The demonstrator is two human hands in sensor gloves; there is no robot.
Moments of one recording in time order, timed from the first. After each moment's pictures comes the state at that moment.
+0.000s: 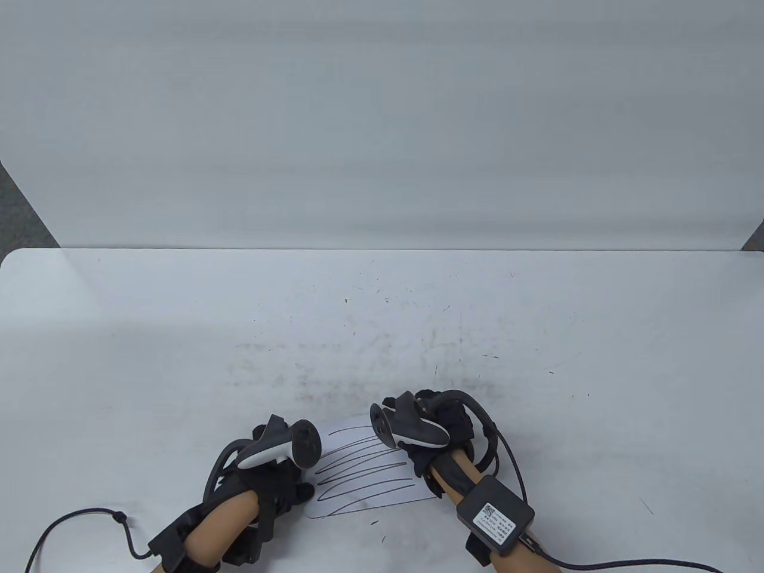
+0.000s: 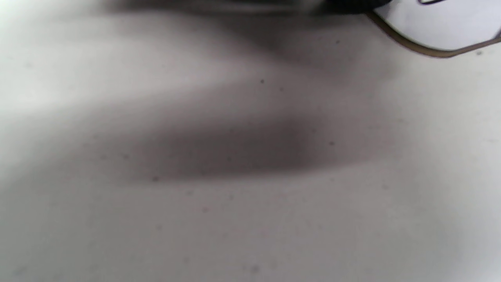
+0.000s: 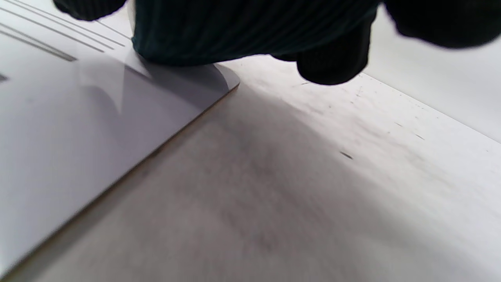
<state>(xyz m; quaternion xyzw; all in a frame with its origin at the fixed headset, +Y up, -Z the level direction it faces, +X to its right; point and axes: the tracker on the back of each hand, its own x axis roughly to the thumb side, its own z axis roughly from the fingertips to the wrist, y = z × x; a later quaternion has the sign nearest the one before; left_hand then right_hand) -0.191 -0.790 -0.314 -0.39 -0.12 -0.02 0.91 0.025 -0.742 -0.357 -0.17 -0.08 -0.96 0.19</state>
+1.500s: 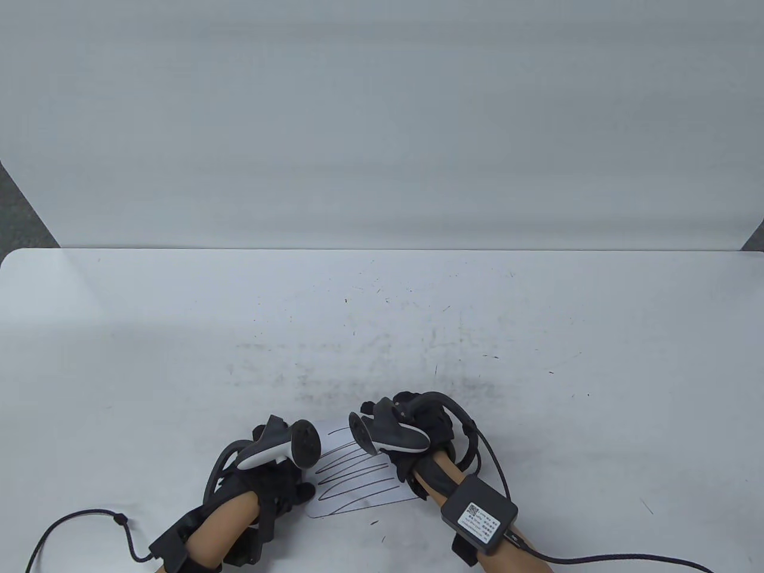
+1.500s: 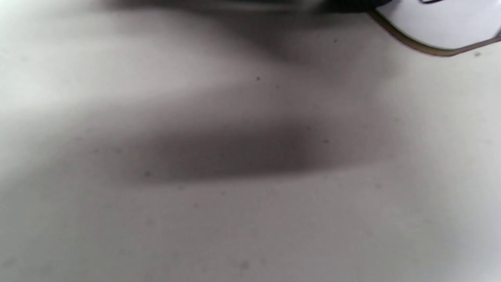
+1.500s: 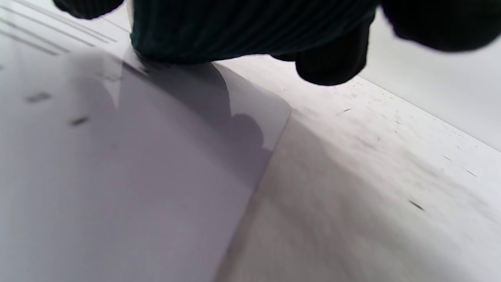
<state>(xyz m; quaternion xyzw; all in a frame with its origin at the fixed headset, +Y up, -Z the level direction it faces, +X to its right) -0.191 -0.789 -0.313 -0.39 -0.11 -0.02 0.91 -0.007 -0.746 -0.355 -0.20 -0.06 -0.96 0.20</state>
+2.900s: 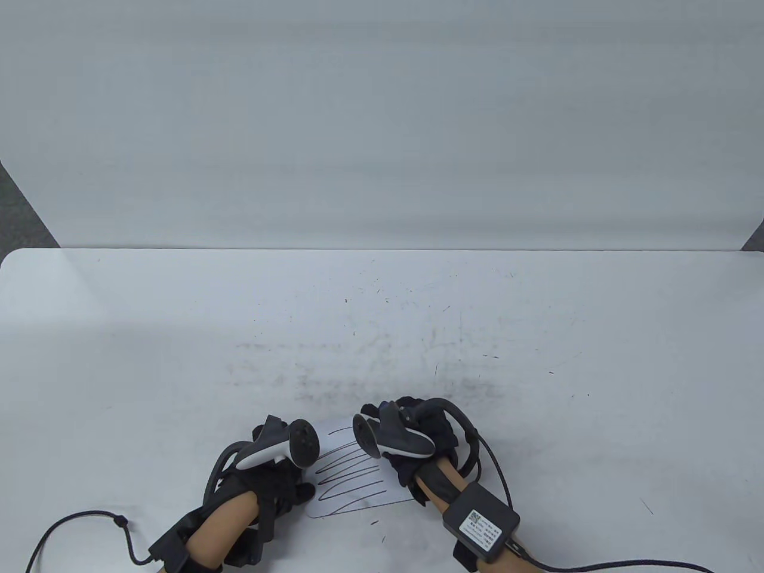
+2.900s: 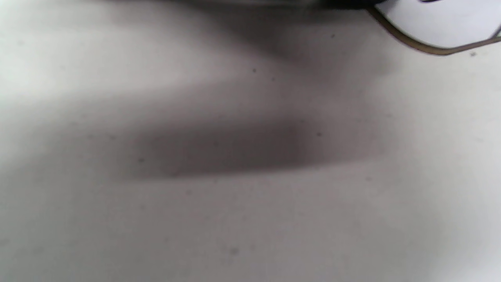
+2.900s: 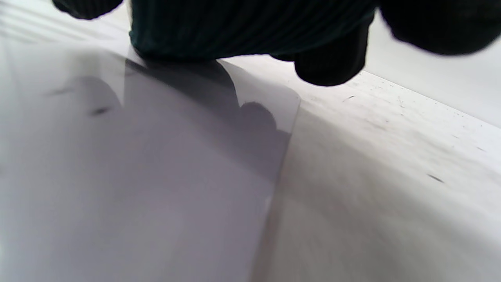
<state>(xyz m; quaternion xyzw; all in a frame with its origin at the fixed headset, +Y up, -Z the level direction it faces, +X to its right) -0.192 -0.790 -0.313 -0.40 -0.11 -0.01 0.91 0.003 -0.747 -0.358 -0.18 -0.07 -0.97 0.15</state>
